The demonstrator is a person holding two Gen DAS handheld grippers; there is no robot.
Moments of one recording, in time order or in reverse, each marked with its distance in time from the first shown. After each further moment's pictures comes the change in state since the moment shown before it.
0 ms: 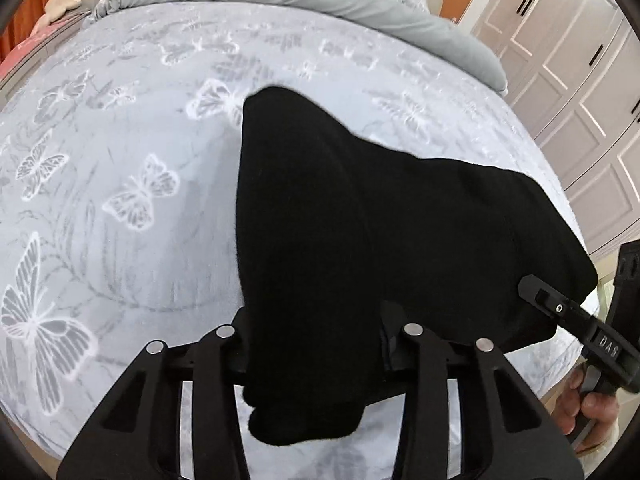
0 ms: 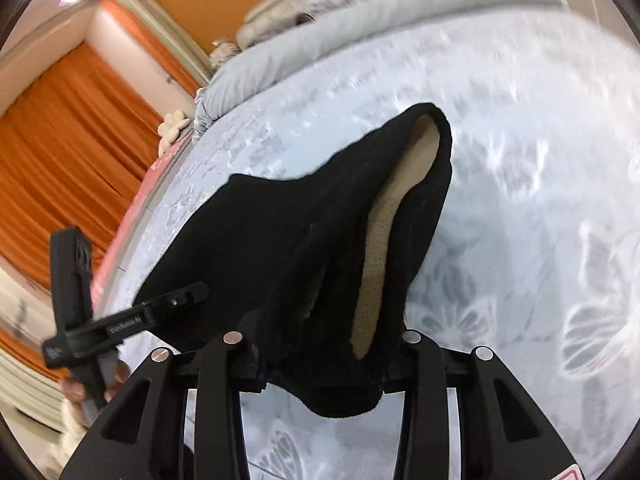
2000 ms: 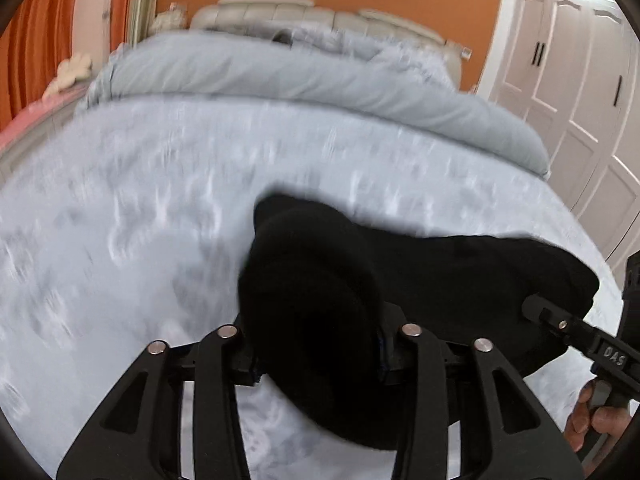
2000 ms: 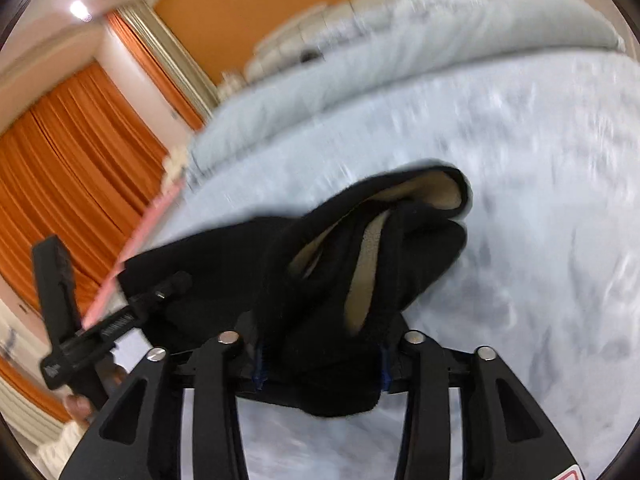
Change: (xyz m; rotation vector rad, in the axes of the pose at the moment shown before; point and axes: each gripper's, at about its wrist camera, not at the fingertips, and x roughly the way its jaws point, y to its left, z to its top) left arm 0.127 0.012 0.206 0.044 -0.322 0.127; right arm 0.177 -0.075 0.206 -0.022 -0.107 0.065
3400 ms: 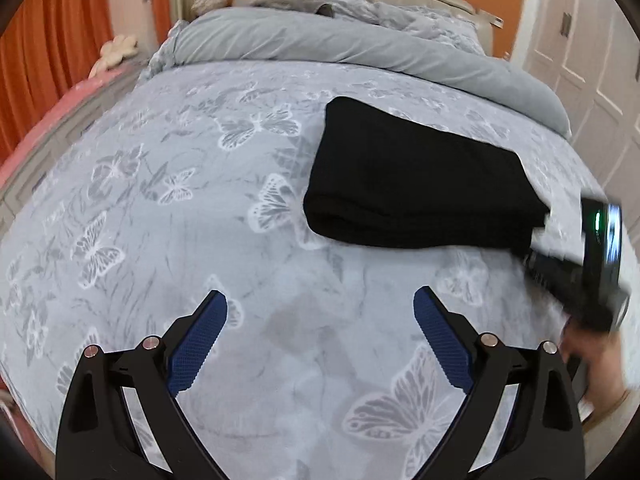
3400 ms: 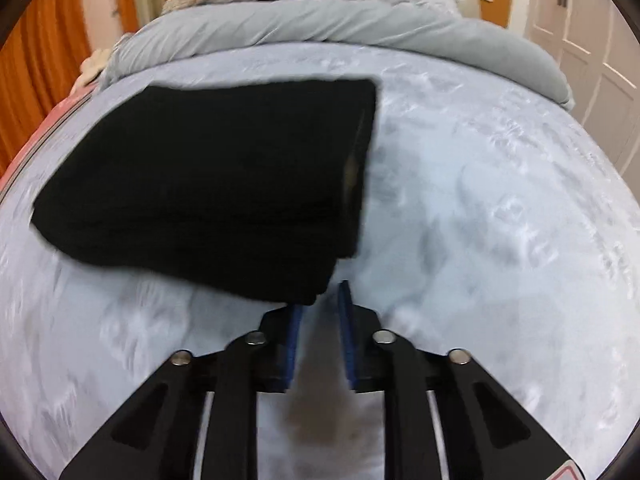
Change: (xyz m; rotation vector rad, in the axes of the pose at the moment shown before) left arm -0.146 0.001 -0.084 0.003 0.127 0.173; right arm -0.029 0.021 -0.051 -0.217 0.119 -0.497
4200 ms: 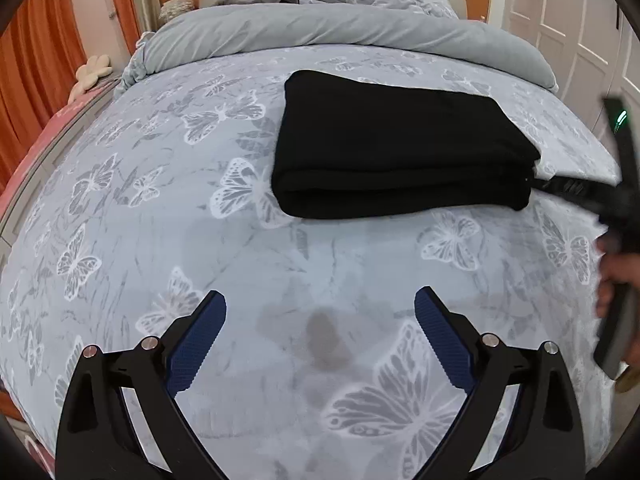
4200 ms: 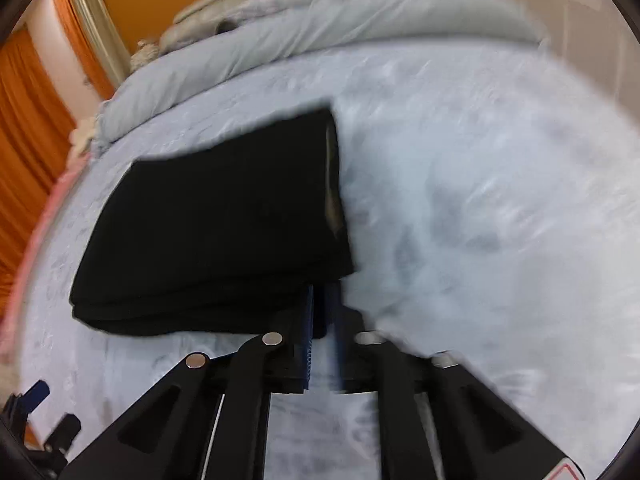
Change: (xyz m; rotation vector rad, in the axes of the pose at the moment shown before) left arm 0.026 -0.036 -0.014 0.117 0.062 -0.012; right arm -0.033 -0.024 0.003 0.220 -0.036 0.081
